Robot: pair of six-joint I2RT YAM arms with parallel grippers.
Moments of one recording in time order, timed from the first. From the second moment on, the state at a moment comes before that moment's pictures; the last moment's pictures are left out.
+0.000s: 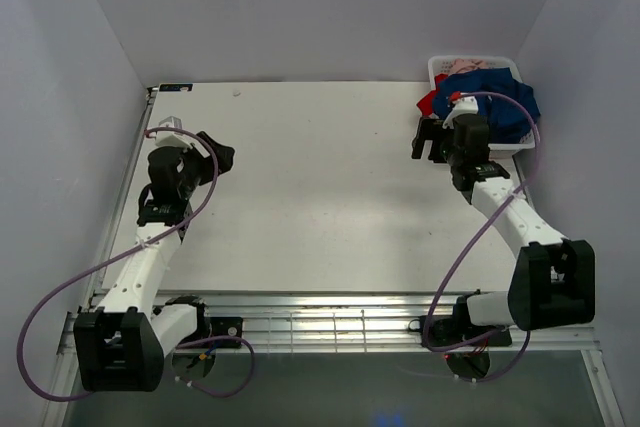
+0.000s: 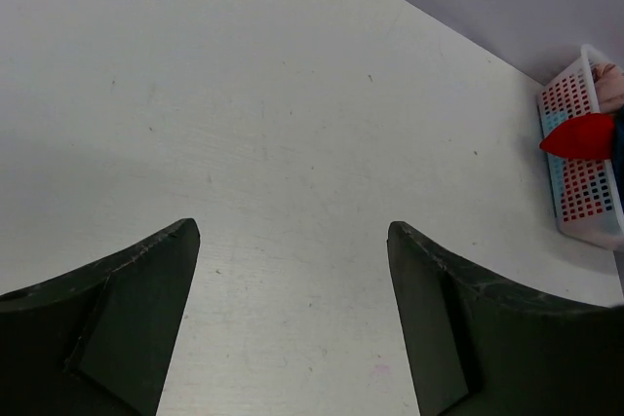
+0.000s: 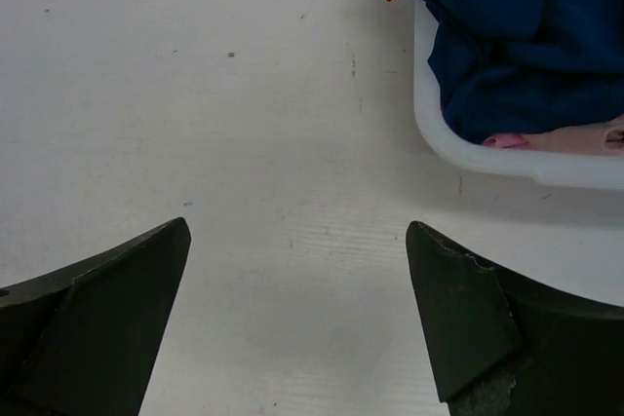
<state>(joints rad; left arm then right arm) -0.02 1.00 0.69 0.03 0.13 -0.51 0.16 1.27 0.86 -0.02 -0.02 0.14</state>
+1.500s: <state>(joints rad) -0.02 1.10 0.66 0.21 0.25 -0.55 0.13 1.77 1.60 -0.19 0.27 -0.14</state>
